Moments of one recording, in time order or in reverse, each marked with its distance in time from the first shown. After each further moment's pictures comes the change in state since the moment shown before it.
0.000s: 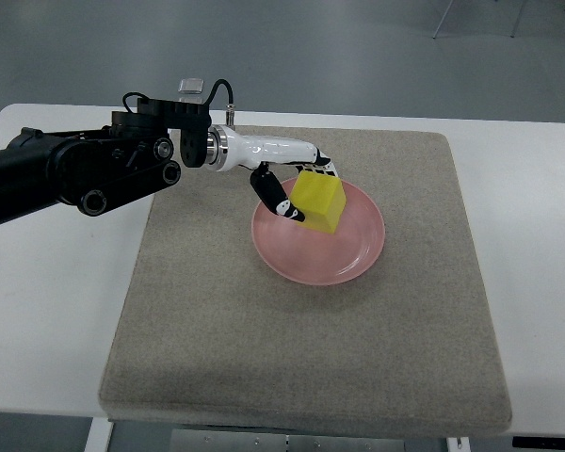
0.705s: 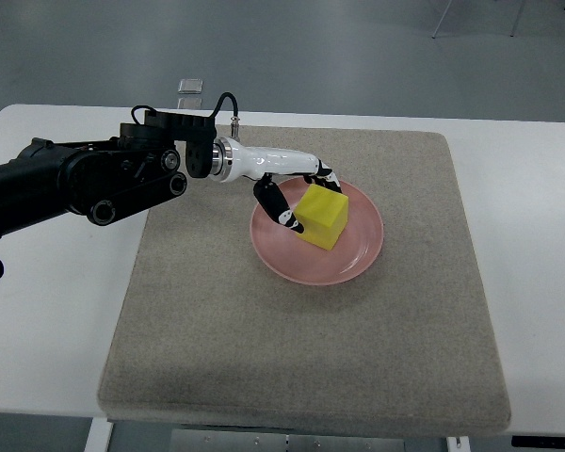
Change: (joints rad) left arm 0.016 -0.019 0.013 0.013 0.007 0.007 -0.002; right arm 0.000 0.000 0.000 0.000 0.000 0.000 0.000
